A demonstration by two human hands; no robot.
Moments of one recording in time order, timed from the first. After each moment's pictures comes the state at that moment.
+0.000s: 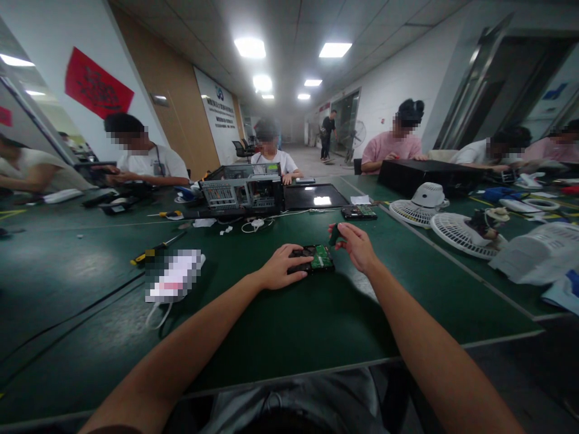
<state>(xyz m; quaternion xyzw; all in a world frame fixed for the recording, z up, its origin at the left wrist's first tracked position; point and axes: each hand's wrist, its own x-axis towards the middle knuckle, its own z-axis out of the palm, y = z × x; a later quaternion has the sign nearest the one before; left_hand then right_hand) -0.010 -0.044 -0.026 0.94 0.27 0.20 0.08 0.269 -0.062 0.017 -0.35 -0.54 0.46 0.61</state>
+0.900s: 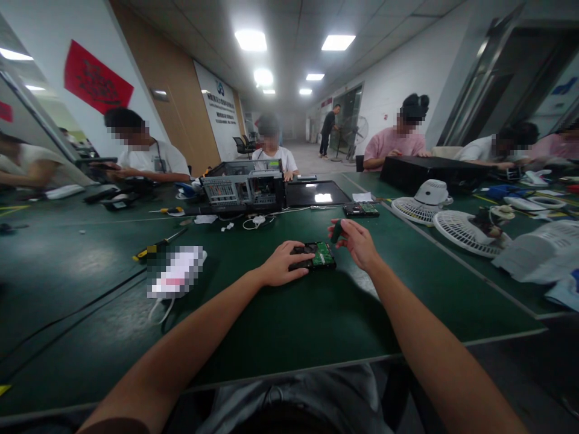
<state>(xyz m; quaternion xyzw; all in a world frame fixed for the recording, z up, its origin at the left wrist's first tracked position) -0.011 -0.044 -0.029 0.94 0.27 0.20 0.07 0.268 -0.064 0.017 -0.34 -0.54 0.48 0.60</state>
